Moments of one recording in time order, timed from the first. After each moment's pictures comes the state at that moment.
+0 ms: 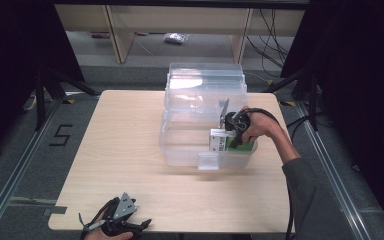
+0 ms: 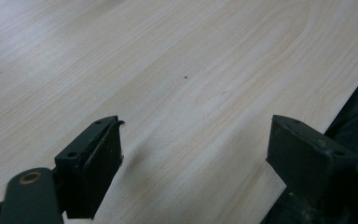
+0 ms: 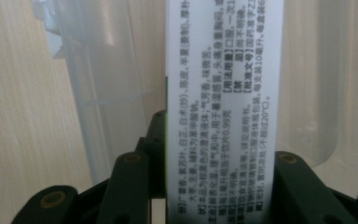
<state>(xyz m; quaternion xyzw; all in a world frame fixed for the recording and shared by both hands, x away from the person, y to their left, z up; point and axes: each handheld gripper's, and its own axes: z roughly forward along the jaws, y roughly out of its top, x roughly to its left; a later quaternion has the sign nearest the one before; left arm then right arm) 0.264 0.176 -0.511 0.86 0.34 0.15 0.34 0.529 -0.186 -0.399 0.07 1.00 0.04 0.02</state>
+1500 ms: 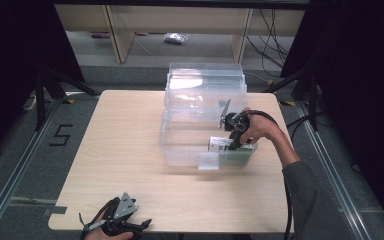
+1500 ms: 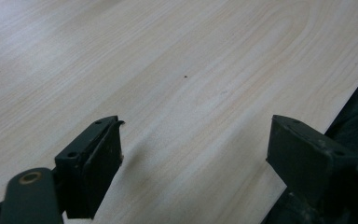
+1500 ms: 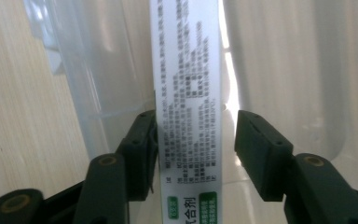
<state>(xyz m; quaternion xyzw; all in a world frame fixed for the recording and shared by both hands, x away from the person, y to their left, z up) 0.264 0.175 -0.512 0.86 0.34 0.15 0.35 0.524 -0.187 -0.398 0.12 0.99 0.05 0.03</state>
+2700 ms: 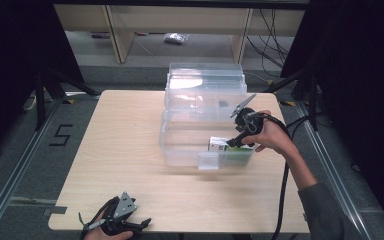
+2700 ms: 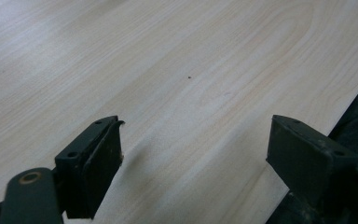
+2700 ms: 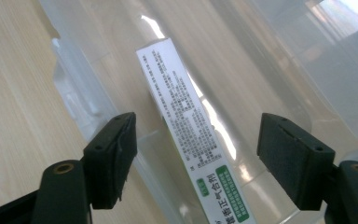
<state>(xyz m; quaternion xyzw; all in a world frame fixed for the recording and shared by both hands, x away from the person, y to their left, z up) 0.266 0.179 -0.509 0.87 0.32 0.16 0.33 0.482 -0.212 -0.368 0.28 0.93 0.22 0.09</state>
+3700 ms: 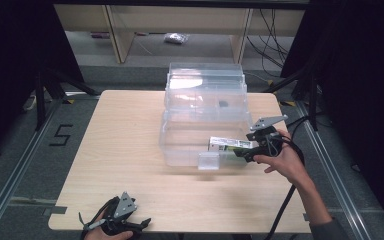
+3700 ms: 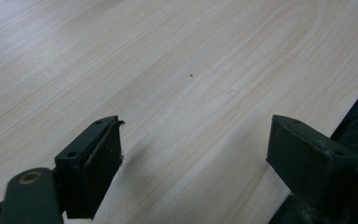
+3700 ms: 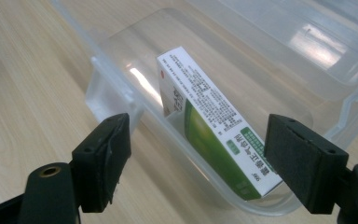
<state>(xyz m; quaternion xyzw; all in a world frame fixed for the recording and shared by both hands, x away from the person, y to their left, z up) 0.266 0.176 -0.512 0.86 0.35 0.16 0.34 0.420 -0.249 -0.381 0.34 0.86 0.35 0.14</state>
